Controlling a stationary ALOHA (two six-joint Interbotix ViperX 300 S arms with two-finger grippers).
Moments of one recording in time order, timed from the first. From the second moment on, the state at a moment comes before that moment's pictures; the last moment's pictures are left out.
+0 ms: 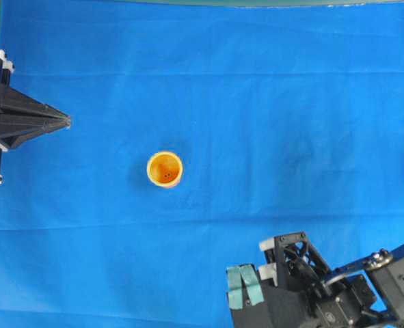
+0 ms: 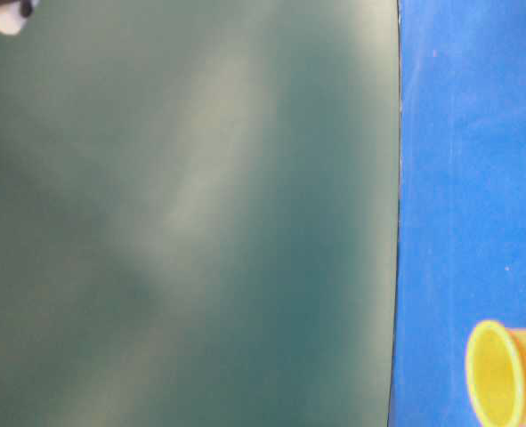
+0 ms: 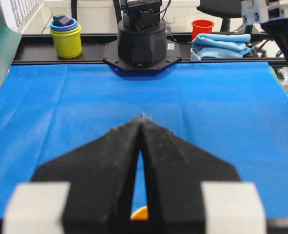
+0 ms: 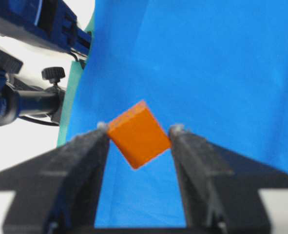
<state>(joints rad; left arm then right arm) 0.00 -1.01 1.10 0.01 -0.09 0.01 0.50 0.01 0.10 -0.04 0.85 0.35</state>
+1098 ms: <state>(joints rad) 0.00 -1.01 1.10 0.01 -0.09 0.01 0.51 0.01 0.10 -0.05 0.87 0.40</state>
